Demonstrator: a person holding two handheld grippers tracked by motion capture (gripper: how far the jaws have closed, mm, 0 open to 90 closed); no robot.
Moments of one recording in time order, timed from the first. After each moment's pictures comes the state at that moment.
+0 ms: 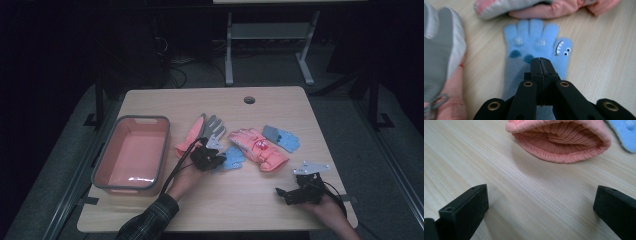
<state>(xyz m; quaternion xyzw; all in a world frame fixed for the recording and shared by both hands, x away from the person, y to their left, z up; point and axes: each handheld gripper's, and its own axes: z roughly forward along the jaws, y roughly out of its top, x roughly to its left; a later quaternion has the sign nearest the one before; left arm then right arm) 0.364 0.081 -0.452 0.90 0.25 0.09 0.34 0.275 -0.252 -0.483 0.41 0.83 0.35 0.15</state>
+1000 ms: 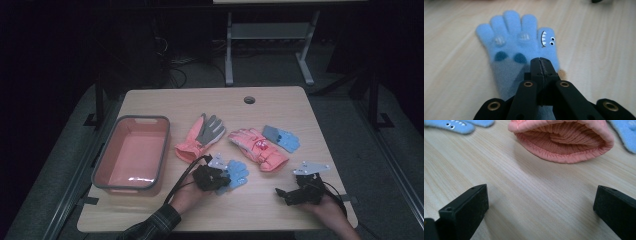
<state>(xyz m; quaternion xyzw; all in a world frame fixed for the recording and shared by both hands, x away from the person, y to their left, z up) 0.308 0.073 -0.460 0.91 0.21 0.02 0.36 0.275 -0.252 -0.483 0.41 0.83 0.35 0.15</state>
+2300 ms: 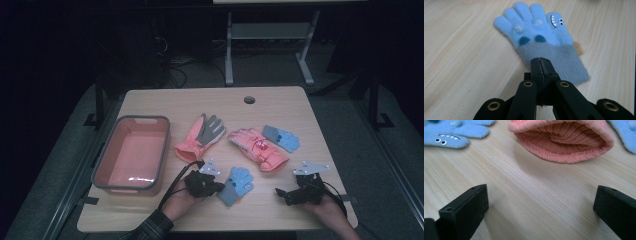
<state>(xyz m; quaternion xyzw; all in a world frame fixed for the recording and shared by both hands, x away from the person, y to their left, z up) 0.292 0.094 -0.452 0.91 0.22 0.02 0.35 0.275 -0.252 -0.483 0.41 0.83 0.35 0.15</state>
